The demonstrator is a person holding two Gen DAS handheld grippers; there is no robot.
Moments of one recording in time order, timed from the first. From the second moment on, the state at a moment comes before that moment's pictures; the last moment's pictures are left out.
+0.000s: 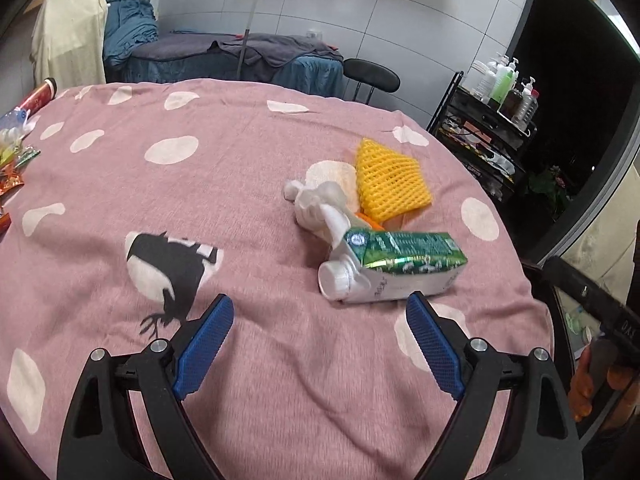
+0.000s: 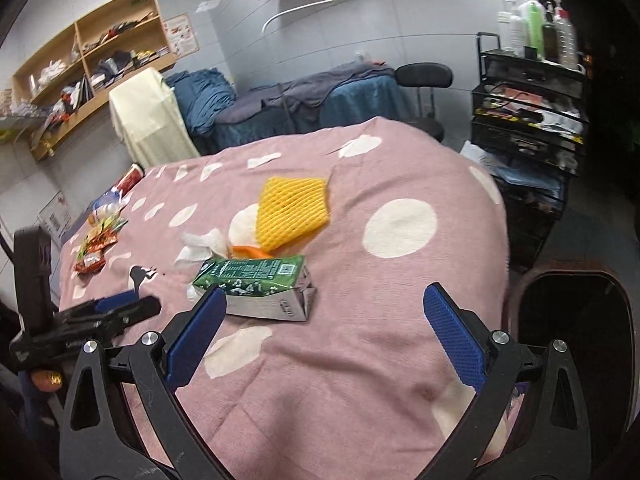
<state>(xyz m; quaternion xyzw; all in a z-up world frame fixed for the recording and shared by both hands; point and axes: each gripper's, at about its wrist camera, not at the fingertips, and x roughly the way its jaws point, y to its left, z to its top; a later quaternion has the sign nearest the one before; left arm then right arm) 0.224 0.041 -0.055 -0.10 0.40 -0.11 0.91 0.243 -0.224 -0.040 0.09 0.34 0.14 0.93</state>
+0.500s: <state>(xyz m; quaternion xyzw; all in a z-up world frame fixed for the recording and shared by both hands) 0.310 0.019 -0.063 -0.10 0.43 -0.10 0.89 0.262 -0.213 -0.046 0.07 0.35 0.15 0.92</state>
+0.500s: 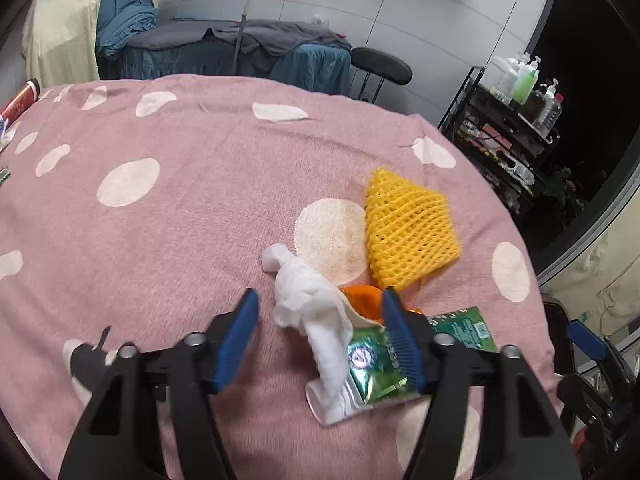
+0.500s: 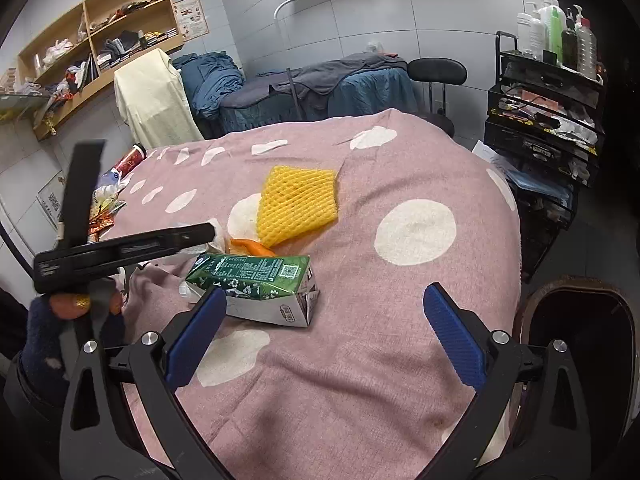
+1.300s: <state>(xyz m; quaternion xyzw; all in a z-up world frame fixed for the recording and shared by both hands) 0.238 0.062 -0.044 -0.14 0.36 -0.04 0.92 0.374 -0.133 -0.058 -0.05 0.41 0.17 0.90</state>
